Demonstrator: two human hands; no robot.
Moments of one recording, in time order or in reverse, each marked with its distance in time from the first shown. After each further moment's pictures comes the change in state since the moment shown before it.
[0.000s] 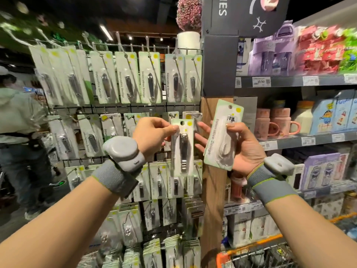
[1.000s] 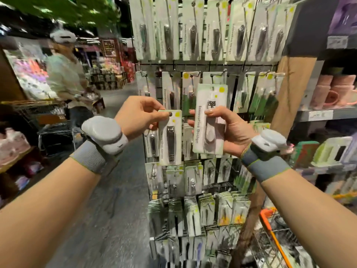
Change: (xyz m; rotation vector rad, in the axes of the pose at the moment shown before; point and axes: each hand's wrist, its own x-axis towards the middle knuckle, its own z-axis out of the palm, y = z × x) left_hand -0.051 -0.085 -0.217 0.107 -0.072 0.020; right_hand 0.063 0.182 0.115 -0.201 0.097 0.212
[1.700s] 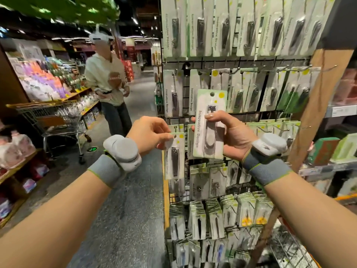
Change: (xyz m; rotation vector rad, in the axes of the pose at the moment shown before) left_hand 0.005 -0.070 -0.048 0.145 -0.115 -0.065; right_hand 0.048 0.042 0.042 0.040 0.067 0.002
